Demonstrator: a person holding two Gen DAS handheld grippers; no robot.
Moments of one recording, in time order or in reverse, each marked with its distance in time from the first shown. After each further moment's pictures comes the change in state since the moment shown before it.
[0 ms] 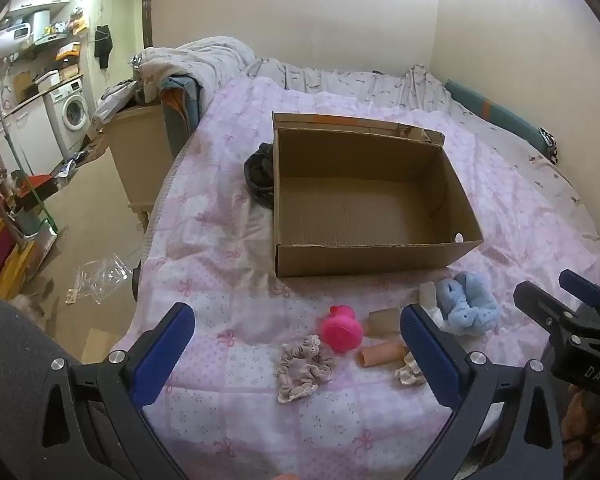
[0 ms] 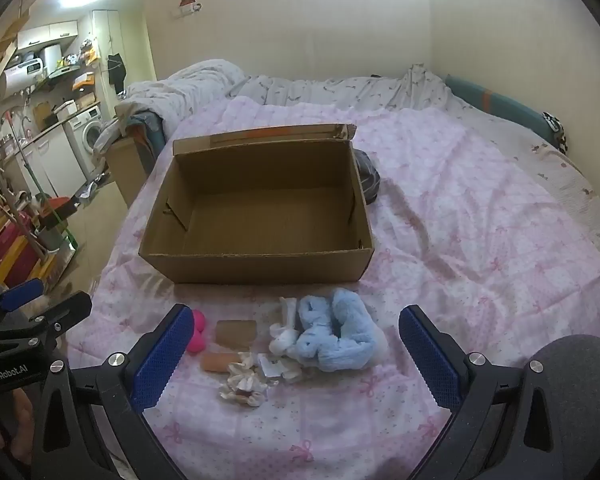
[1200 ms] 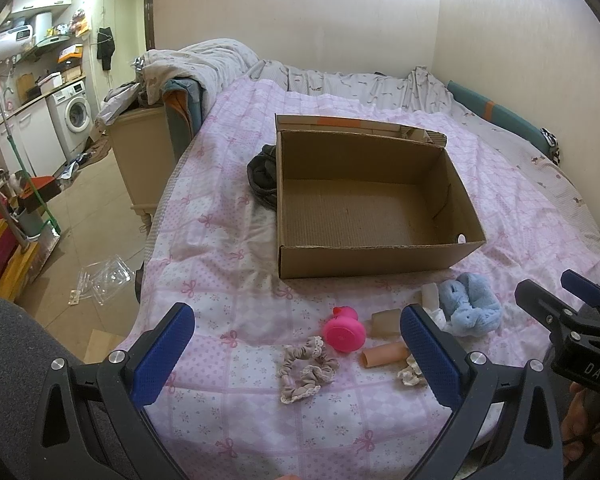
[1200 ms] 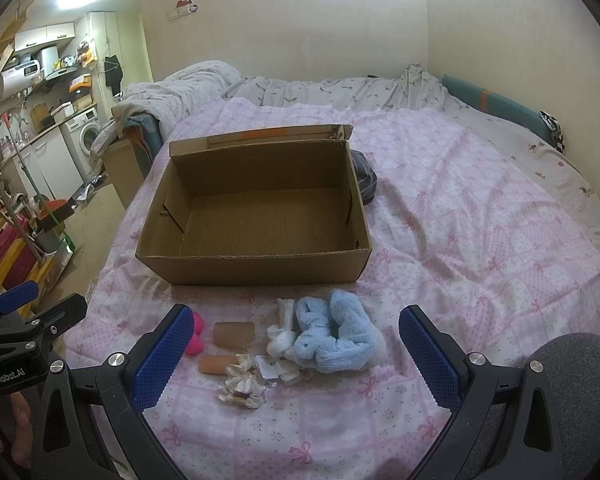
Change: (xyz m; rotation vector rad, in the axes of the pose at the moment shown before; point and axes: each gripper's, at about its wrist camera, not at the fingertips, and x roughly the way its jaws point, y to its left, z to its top) left arm -0.002 0.001 0.002 0.010 -0.007 0.011; right arm 0.001 0.000 -0.001 0.002 -0.008 -0.006
